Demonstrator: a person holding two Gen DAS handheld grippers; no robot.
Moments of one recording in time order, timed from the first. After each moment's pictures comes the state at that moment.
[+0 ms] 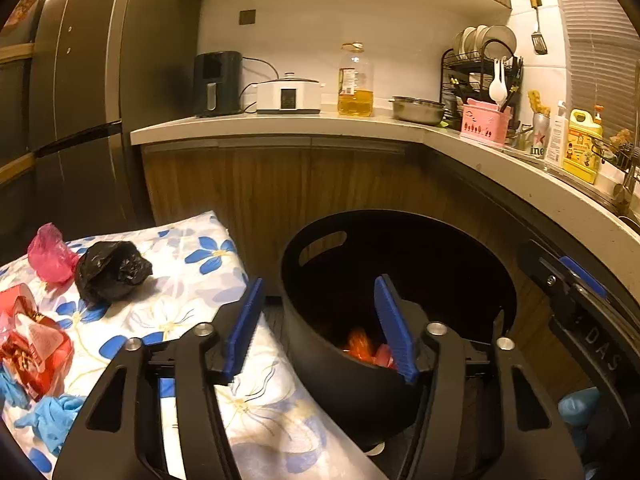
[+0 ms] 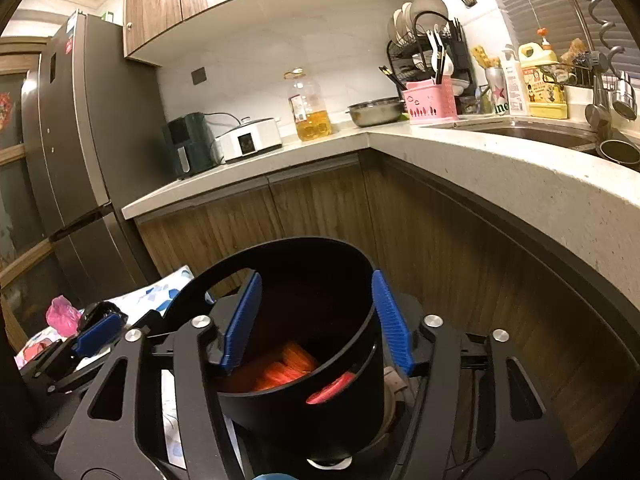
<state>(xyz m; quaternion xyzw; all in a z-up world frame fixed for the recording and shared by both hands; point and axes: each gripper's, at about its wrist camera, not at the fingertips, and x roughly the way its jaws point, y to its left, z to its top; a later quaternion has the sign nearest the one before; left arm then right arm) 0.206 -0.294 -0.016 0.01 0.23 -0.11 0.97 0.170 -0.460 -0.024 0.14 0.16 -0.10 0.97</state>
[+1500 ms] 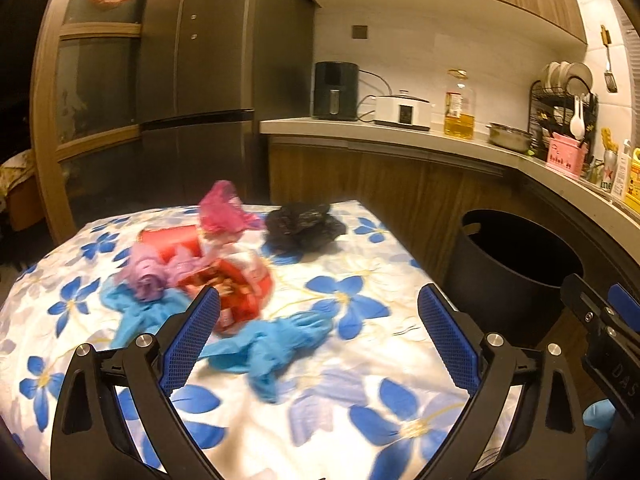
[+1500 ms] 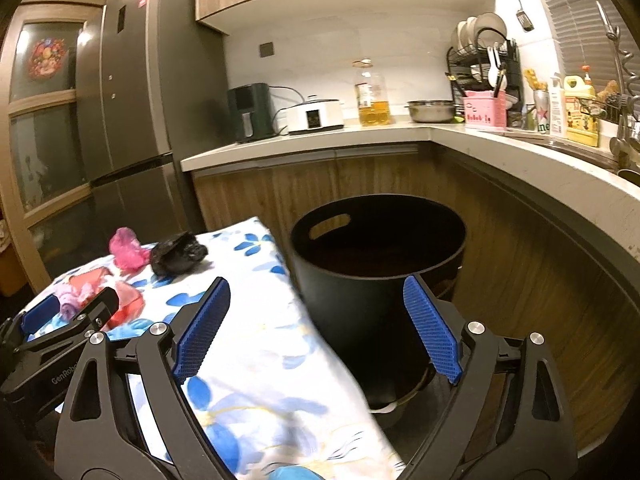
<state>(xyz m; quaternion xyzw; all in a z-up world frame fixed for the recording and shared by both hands) 0.102 -0.134 -0.011 -0.03 0.22 0.05 0.97 0.096 -0.331 -0.022 0.07 0.19 -0.02 0.98</state>
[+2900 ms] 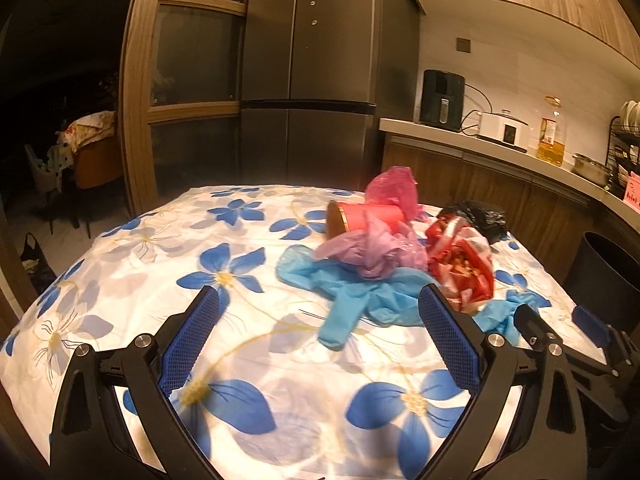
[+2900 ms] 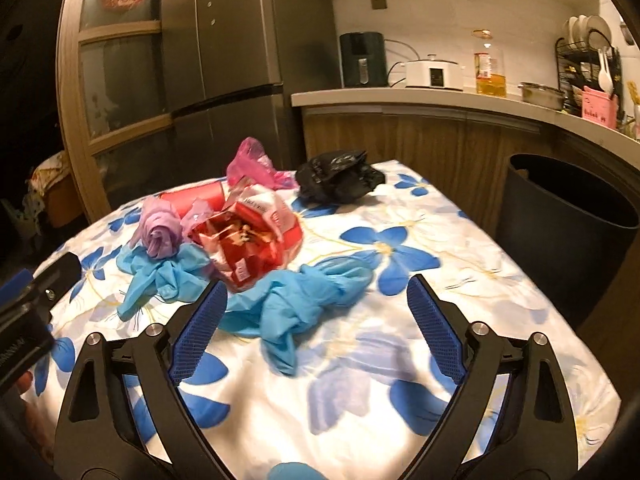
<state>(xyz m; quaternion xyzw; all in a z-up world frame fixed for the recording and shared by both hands) 0.059 0.039 -0.039 -0.07 0.21 0.18 0.96 0.136 -0.140 -0.081 0.02 0.25 0.13 0.96</state>
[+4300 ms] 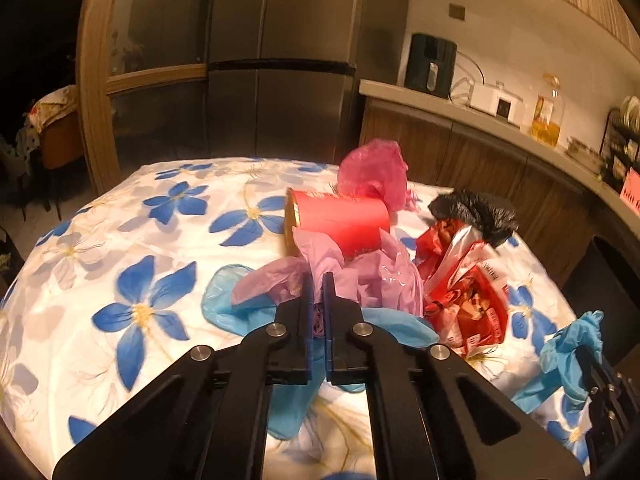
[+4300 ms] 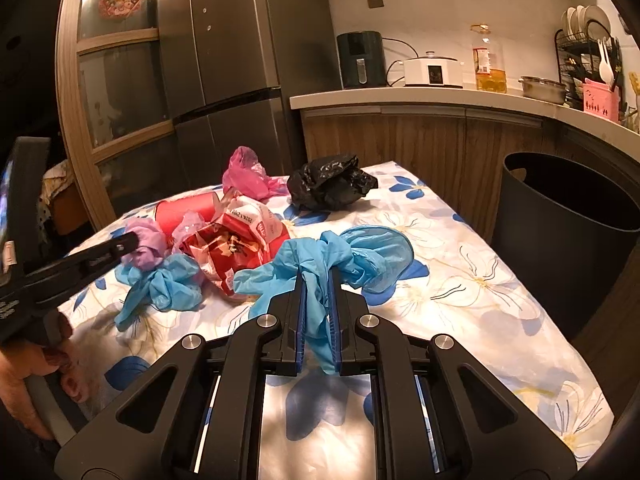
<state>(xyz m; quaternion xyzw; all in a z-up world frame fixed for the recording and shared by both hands) 0.144 0.047 -0.041 -0.10 0.28 0.13 0.95 0.141 -0.166 -0.072 0.03 0.25 0.14 0.96</state>
